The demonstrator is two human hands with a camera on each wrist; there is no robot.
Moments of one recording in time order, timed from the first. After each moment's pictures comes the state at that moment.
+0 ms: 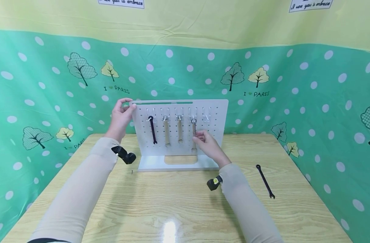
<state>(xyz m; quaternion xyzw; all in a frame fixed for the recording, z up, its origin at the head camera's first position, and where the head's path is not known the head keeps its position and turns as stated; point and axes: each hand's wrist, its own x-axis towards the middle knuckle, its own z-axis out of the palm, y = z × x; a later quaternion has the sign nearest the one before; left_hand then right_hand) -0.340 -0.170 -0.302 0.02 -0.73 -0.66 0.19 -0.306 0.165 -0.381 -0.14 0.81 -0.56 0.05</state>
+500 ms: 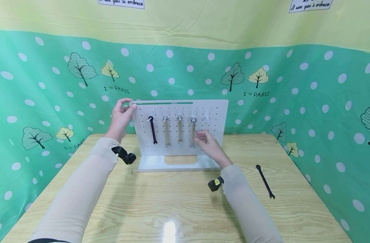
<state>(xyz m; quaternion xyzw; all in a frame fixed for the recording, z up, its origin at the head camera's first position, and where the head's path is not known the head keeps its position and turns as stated) -0.339 -0.170 -0.302 0.02 -0.73 -0.66 0.19 -0.305 0.172 -0.385 -0.15 0.82 -0.56 0.04</state>
